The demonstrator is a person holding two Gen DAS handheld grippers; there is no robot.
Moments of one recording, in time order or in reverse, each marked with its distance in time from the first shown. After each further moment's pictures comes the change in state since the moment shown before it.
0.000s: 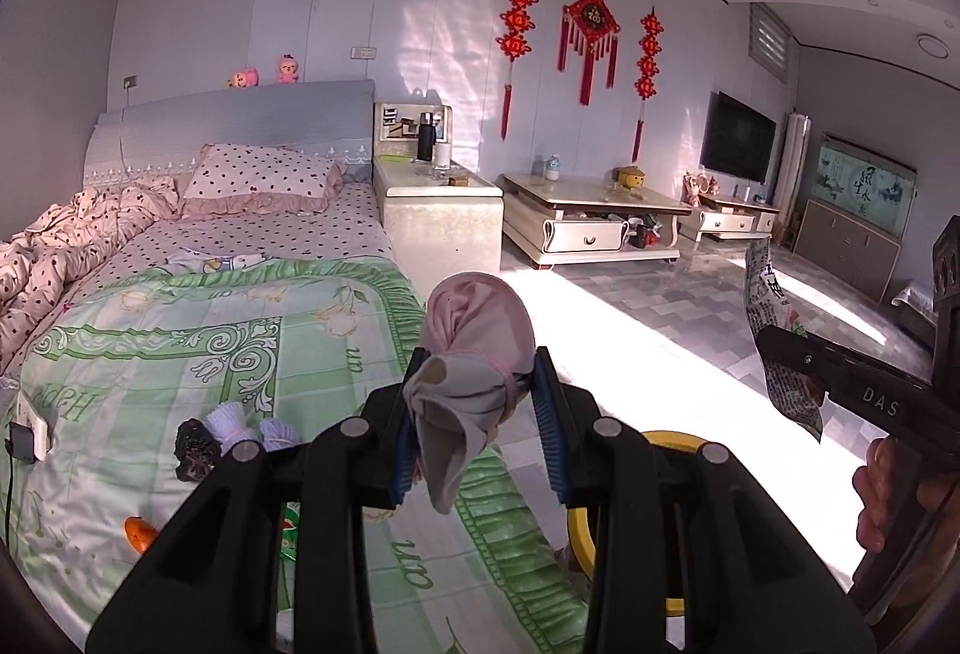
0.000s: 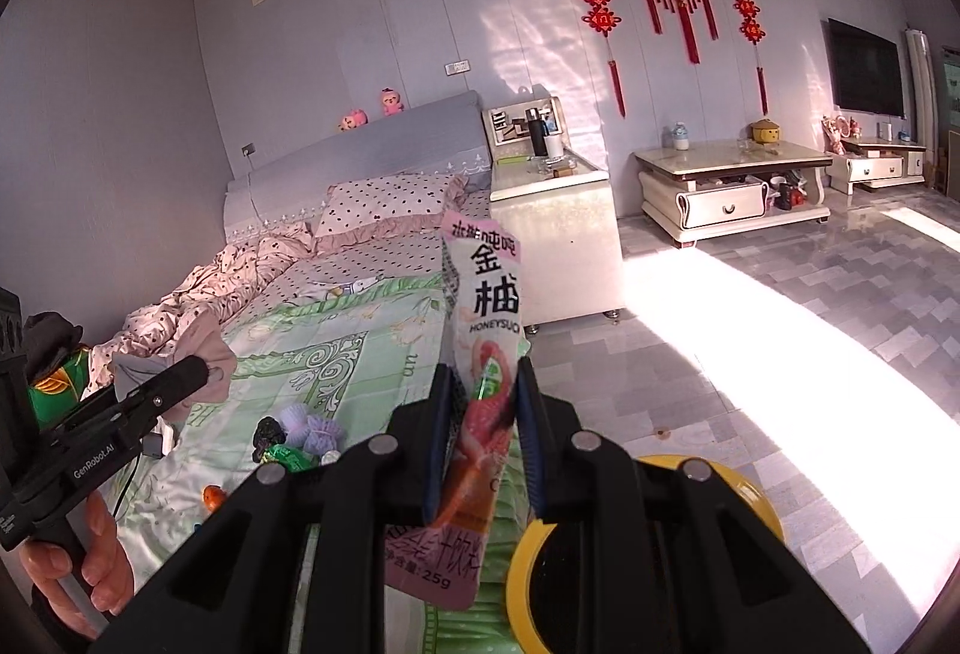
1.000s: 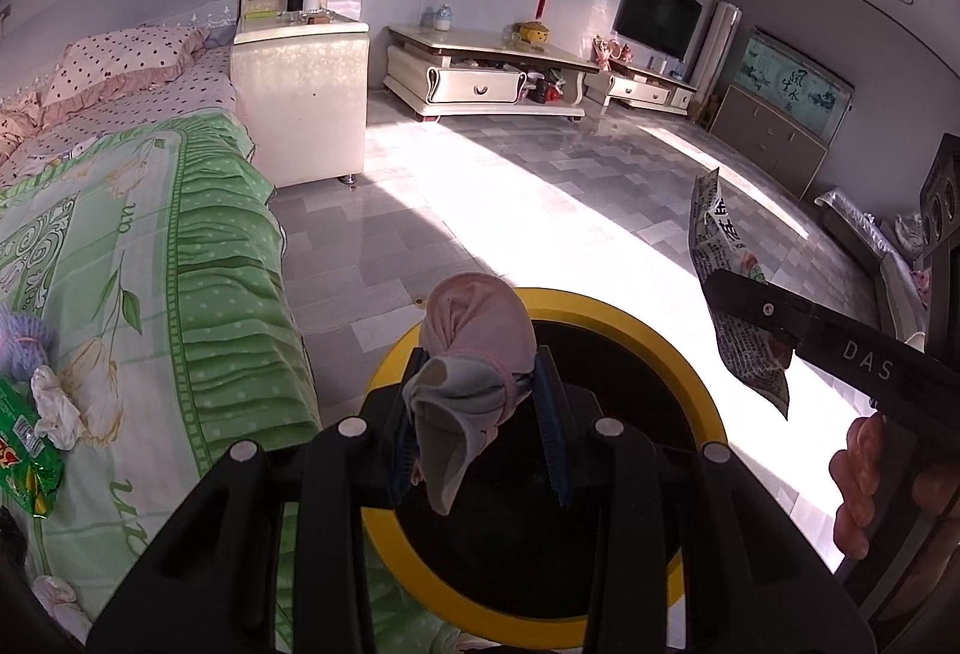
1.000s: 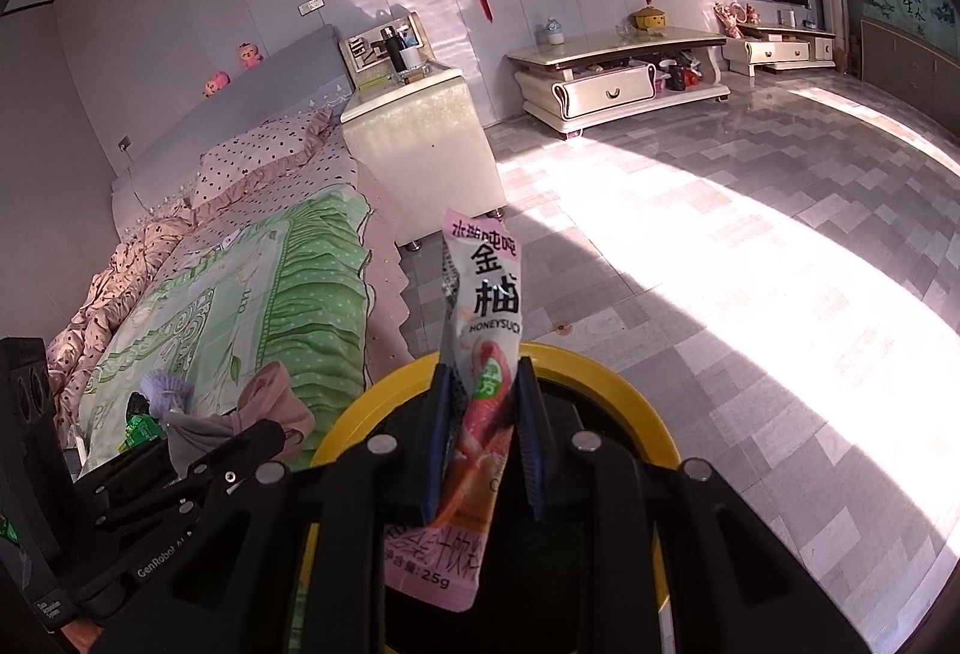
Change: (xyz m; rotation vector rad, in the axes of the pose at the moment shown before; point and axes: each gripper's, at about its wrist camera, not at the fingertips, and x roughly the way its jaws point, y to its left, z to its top) left arm 0.205 -0.109 -0.128 0.038 0.351 -0.252; right arm 0.068 -0.149 -0.086 0.203 0.194 -0.205
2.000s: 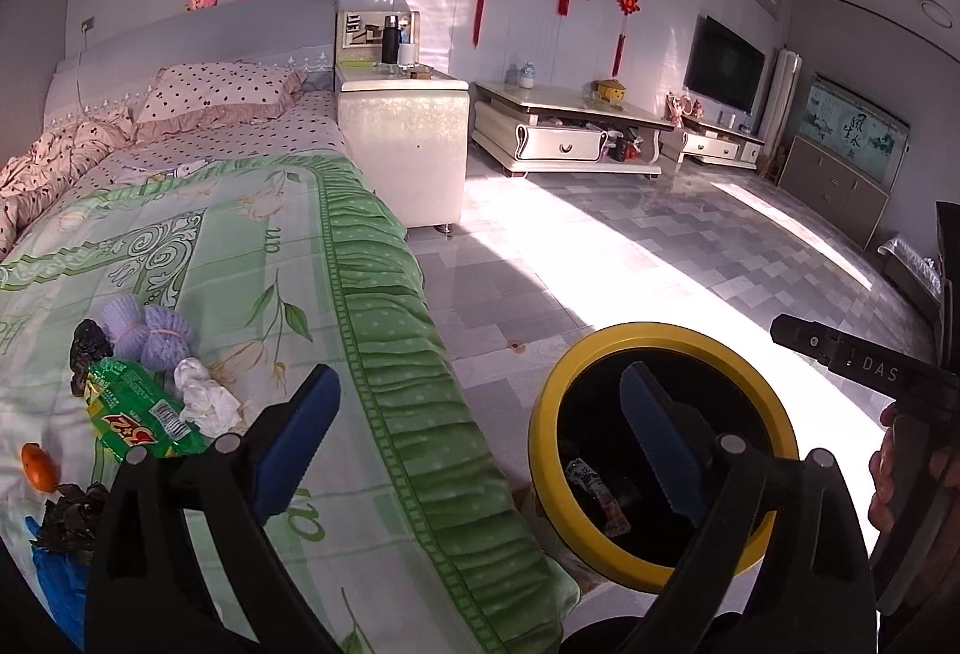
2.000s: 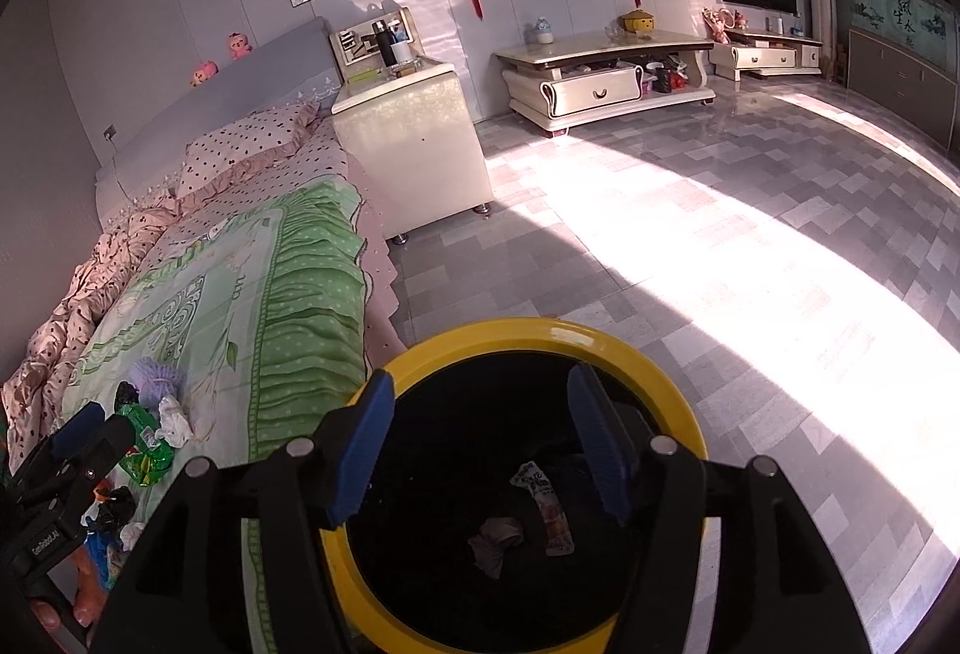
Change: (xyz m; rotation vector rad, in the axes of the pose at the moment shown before) left arm -0.105 0.071 -0.018 -0.057 -0.158 0.208; right arm -0.010 0.038 -0.019 -0.020 0.000 -0.045
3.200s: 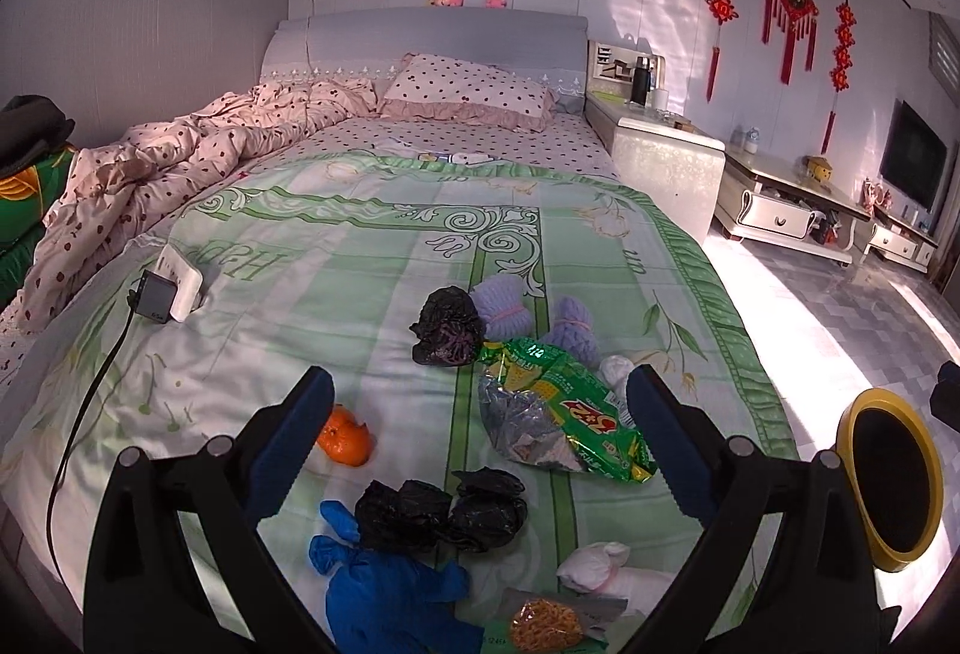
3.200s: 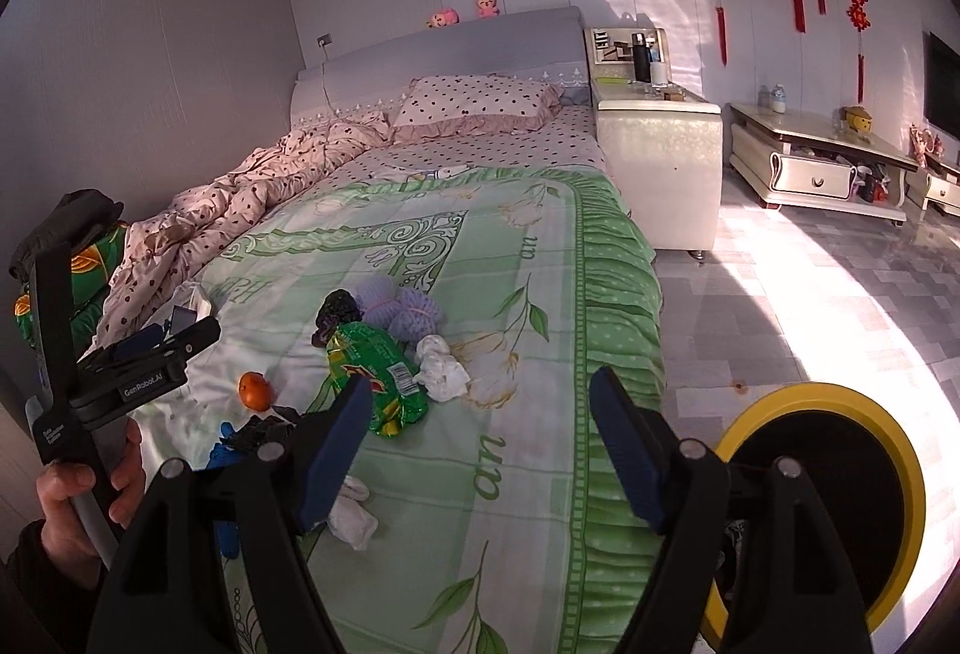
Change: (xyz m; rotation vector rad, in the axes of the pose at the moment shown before) left arm -0.122 0.264 -0.041 -0.257 -0.067 0.455; right arm -0.027 0.250 -0.049 -0.391 0.006 0.363
